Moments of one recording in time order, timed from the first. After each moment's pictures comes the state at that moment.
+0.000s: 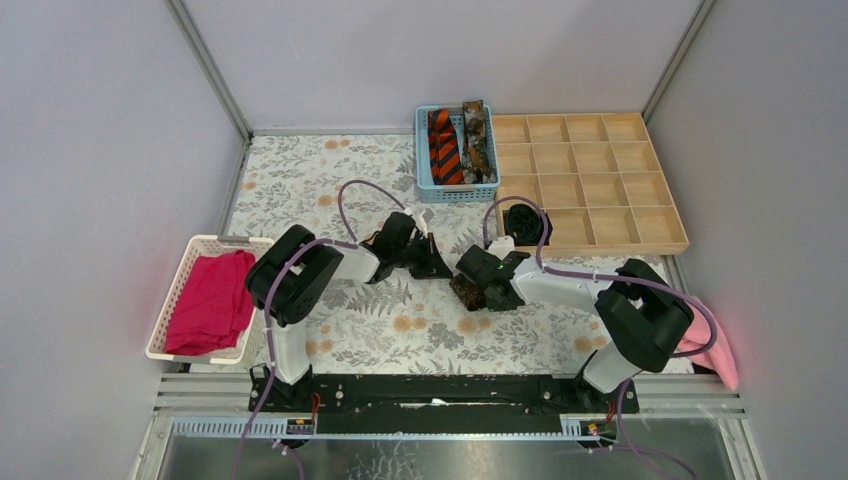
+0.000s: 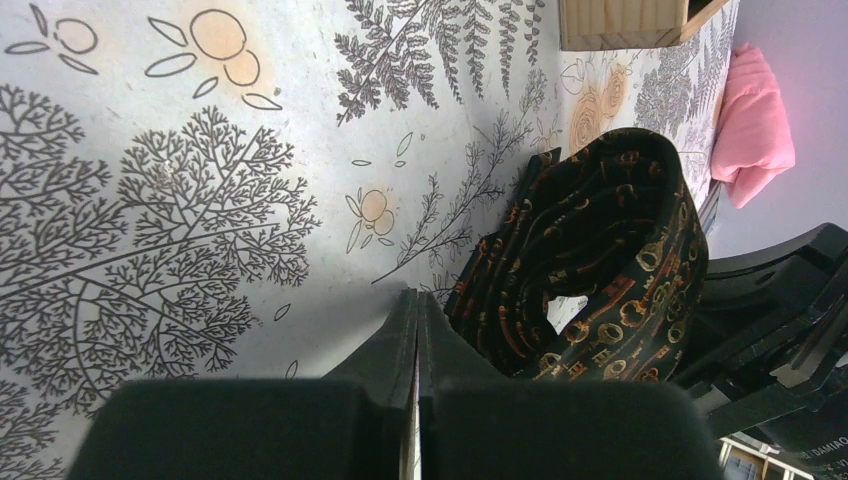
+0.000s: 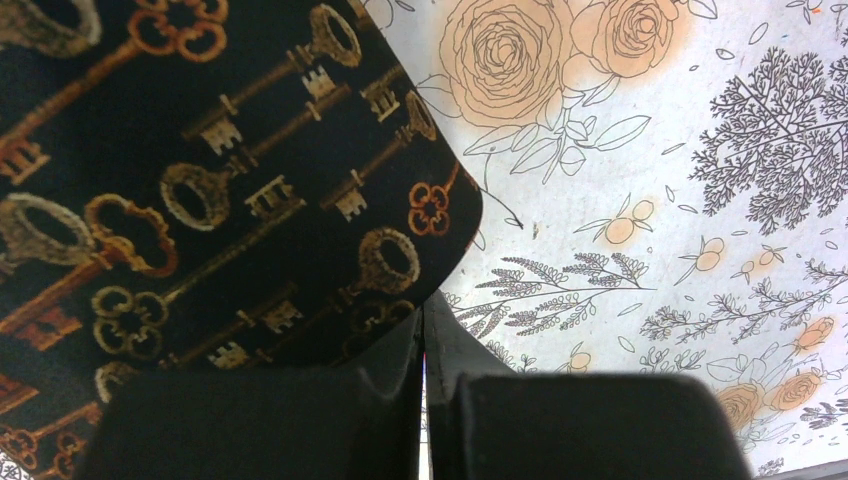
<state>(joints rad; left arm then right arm) -0.59 1.90 0.82 0.39 0.50 -0.78 0.84 1.58 0.84 -0.67 0.45 0.74</state>
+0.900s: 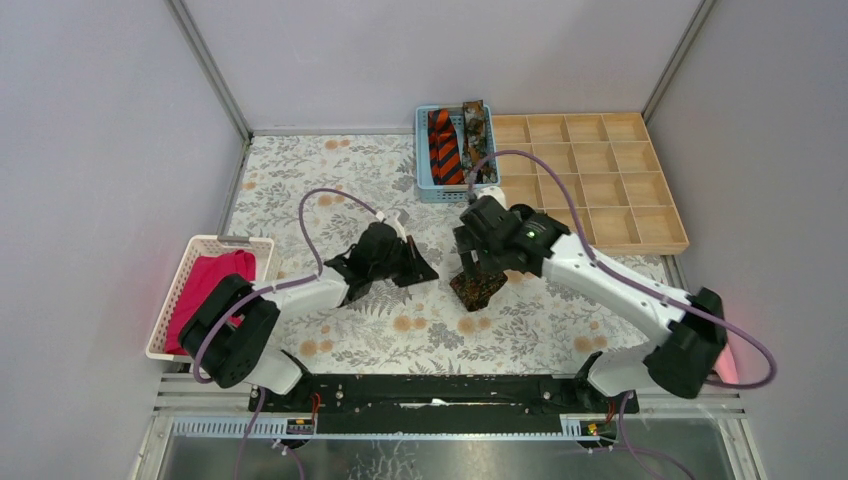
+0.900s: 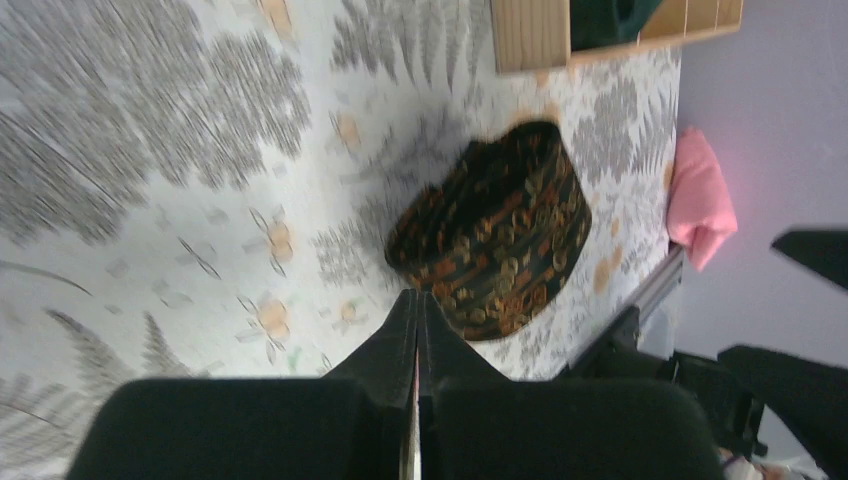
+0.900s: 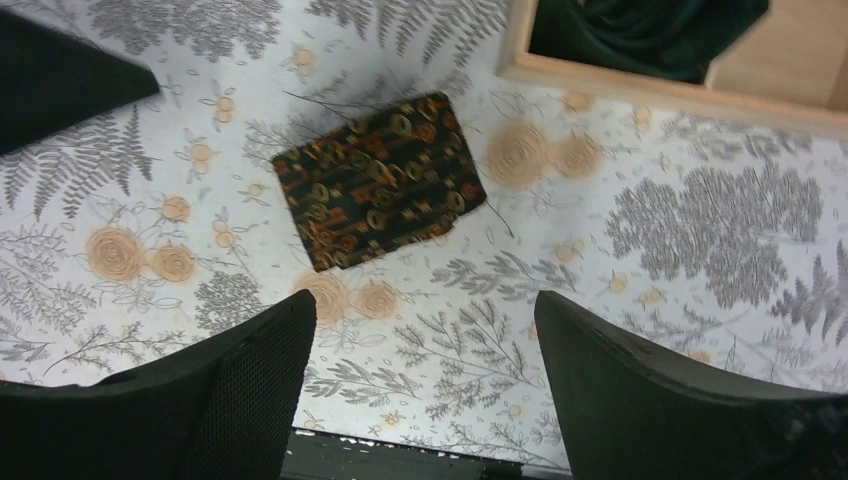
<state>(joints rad) -0.62 1.47 0.67 0.20 0.29 -0.87 0.84 1.33 1.19 -0.90 0.36 0.48</state>
